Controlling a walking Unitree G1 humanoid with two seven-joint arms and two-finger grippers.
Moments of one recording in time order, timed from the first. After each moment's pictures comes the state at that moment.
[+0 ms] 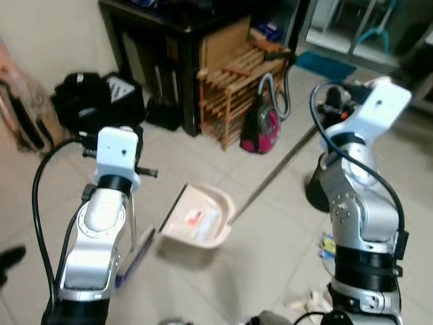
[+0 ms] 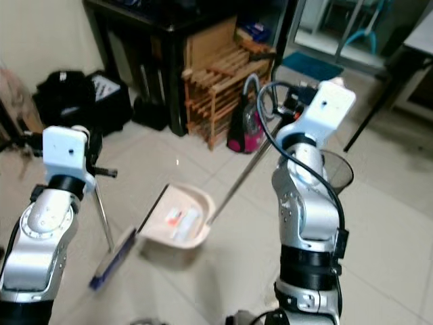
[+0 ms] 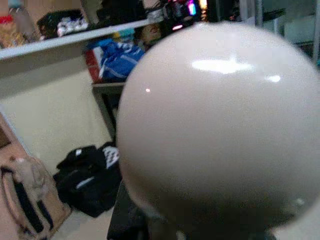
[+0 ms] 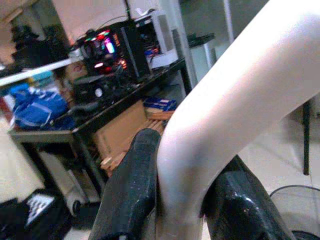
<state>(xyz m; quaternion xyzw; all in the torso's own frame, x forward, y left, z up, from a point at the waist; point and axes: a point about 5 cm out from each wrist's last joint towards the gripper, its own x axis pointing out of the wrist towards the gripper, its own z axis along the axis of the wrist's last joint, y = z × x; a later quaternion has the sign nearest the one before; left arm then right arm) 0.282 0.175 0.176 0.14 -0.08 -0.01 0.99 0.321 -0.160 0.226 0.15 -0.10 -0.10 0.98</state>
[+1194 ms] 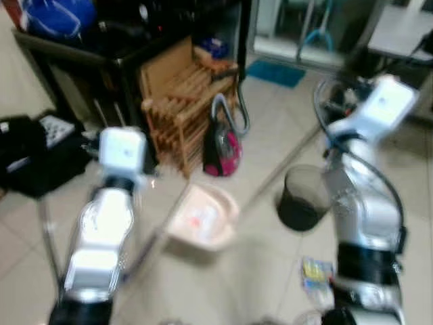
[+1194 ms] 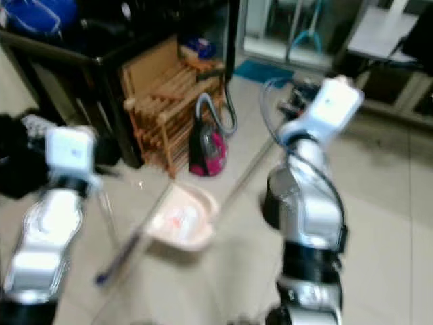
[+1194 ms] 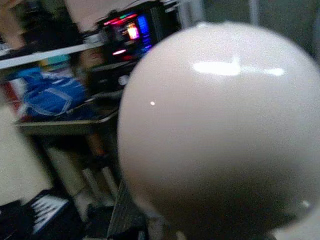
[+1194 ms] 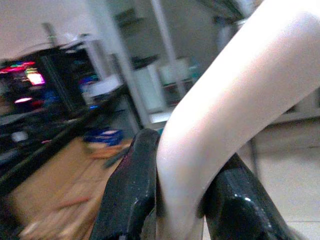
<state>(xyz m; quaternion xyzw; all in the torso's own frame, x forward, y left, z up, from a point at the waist) 0.284 0.162 0.172 0.13 -0.09 -0.03 0.99 0.325 -0.176 0.222 0.15 -0.10 -0.14 0.97</state>
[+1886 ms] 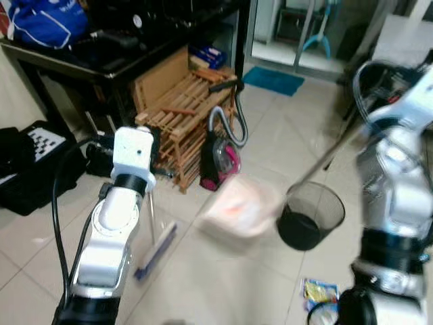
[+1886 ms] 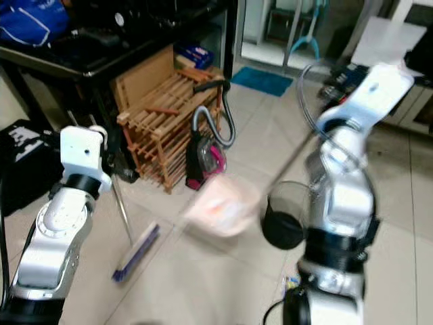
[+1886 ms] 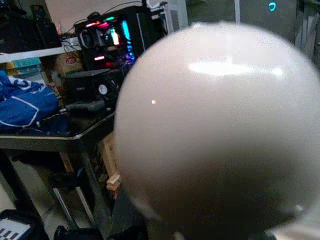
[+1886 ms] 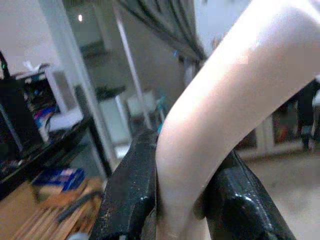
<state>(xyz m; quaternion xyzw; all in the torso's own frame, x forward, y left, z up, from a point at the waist) 0.286 0.158 0.176 0.11 -0.10 -0.04 0.99 0.326 -0.214 0.261 0.10 -0.17 -0.21 0.96</state>
